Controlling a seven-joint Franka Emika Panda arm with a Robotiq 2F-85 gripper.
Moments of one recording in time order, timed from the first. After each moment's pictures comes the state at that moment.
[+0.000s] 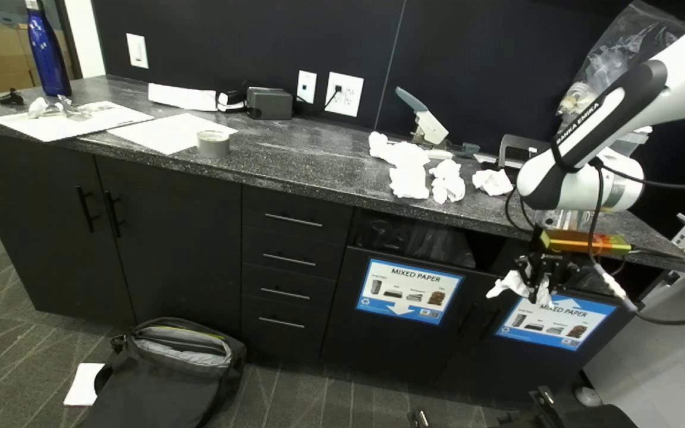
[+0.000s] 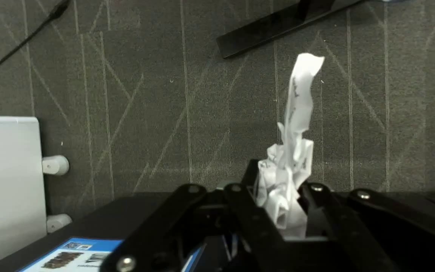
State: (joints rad) arm -0.21 0.40 -0.22 -2.25 -0.19 2.41 0.06
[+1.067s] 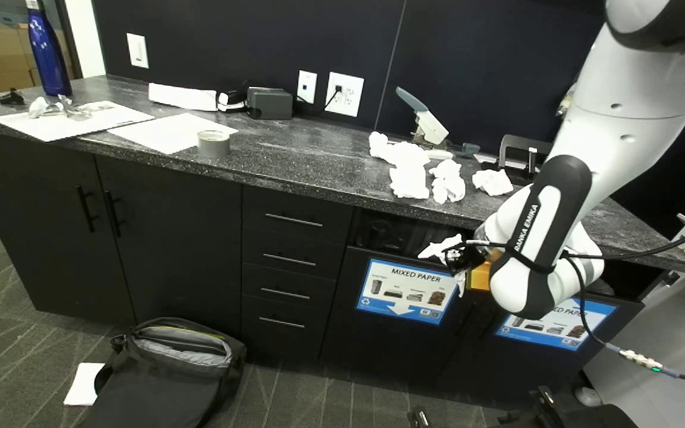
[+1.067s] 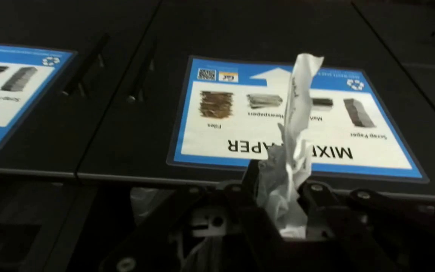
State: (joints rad) arm 0.24 0.65 -0.52 -2.46 -0.47 3.63 0.58
